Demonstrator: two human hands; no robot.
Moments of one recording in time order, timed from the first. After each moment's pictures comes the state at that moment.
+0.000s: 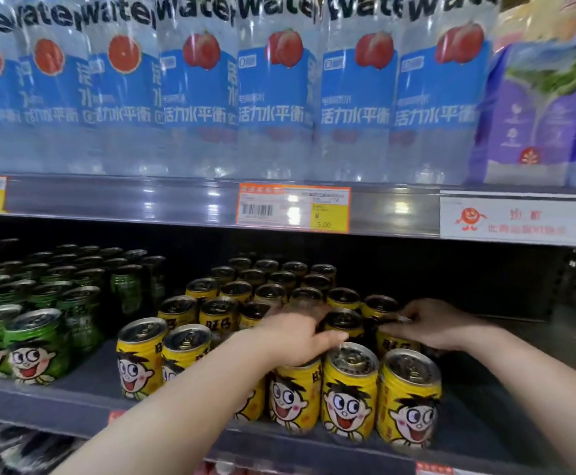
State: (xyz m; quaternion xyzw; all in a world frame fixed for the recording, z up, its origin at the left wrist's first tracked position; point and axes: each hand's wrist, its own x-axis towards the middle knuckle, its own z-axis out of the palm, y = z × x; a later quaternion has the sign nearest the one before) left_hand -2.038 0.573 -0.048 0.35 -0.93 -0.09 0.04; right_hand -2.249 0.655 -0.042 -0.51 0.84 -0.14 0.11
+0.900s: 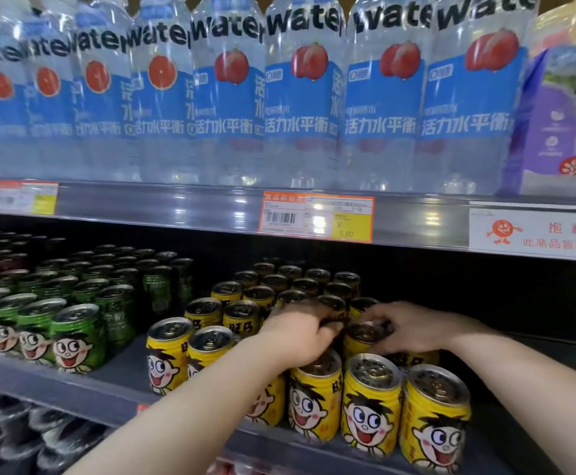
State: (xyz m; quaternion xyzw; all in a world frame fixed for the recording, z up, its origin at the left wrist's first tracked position) left_hand -2.028 0.562 -0.051 0.42 -0.90 -0.09 0.13; right_hand -2.226 0.607 -0.041 -0.69 0.71 -0.09 0.16
